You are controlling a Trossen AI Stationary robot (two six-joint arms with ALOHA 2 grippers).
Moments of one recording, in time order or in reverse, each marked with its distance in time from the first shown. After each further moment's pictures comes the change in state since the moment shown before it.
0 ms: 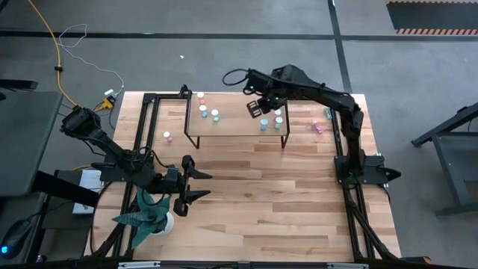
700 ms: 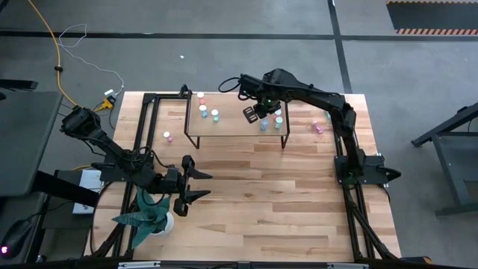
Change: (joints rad) left arm 0.000 0.000 0.000 0.000 0.000 -0.001; right arm -0.006 0.078 -0.002 -0.006 -0.051 -0.047
